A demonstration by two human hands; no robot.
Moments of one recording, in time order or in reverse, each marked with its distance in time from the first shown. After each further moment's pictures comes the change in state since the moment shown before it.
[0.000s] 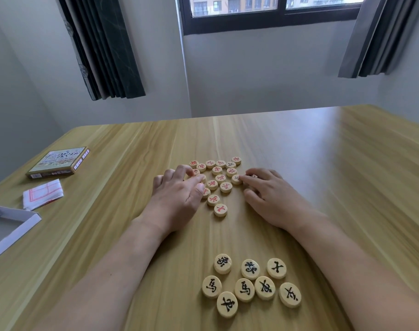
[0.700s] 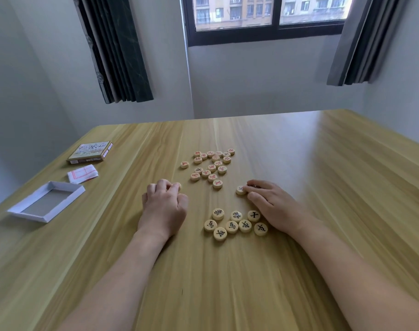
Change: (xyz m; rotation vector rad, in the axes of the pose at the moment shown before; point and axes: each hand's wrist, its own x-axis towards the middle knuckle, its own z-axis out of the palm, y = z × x) left_hand -0.113 0.013 -0.019 -0.119 0.129 -0.260; right_hand -0.106 -0.021 -0.018 0.220 -0.035 0.018
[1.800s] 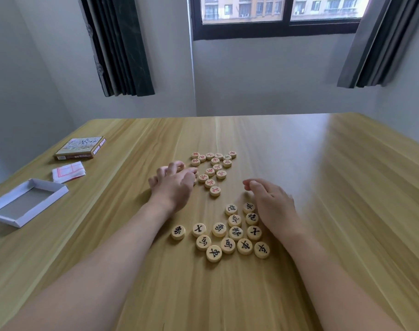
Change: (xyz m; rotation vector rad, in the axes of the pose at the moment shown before) left_hand 0.073 0.021 0.019 -0.132 -0.157 -0.077; right_hand 0.034 -0.011 0.011 0.300 0.255 0.286
